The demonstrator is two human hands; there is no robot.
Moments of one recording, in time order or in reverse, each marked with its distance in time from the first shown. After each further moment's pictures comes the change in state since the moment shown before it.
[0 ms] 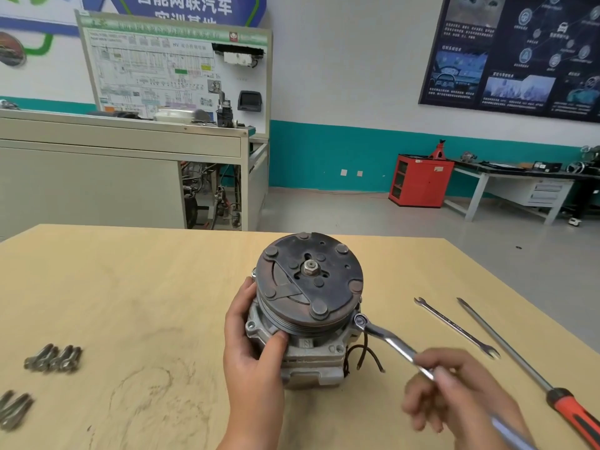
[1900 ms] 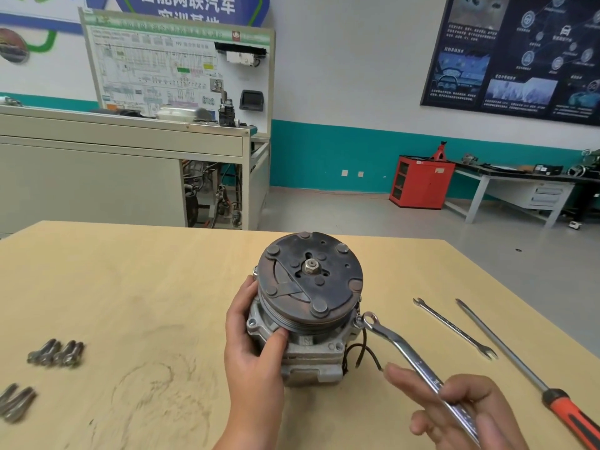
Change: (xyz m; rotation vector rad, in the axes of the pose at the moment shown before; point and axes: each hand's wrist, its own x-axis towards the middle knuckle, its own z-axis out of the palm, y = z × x) left_hand 0.000 0.003 0.001 -0.005 -0.009 -0.009; right_hand -0.003 -0.016 0.007 0.567 -0.276 0.309
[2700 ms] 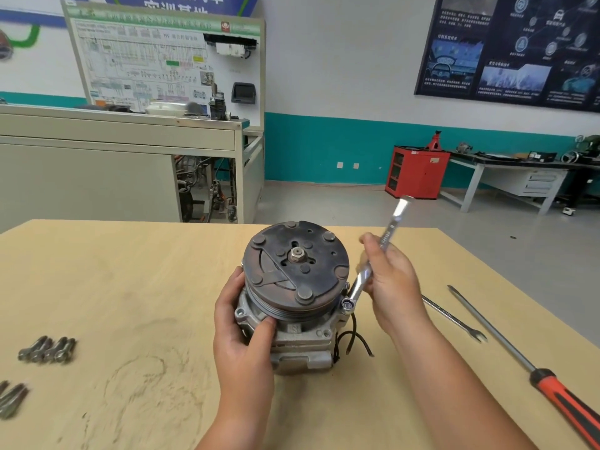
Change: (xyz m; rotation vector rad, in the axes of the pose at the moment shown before) left_hand -0.001 0.001 0.001 0.050 0.028 0.021; right_hand 0.119 0.005 -0.009 -0.527 0.203 -0.197
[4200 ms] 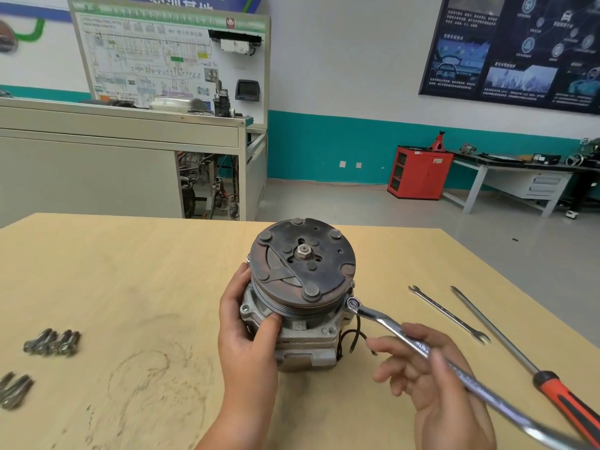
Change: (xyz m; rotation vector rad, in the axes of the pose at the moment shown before) left_hand 0.000 0.001 0.000 -0.015 -0.010 -0.012; right_hand -0.114 0.007 -0.023 0.113 0.100 -0.101
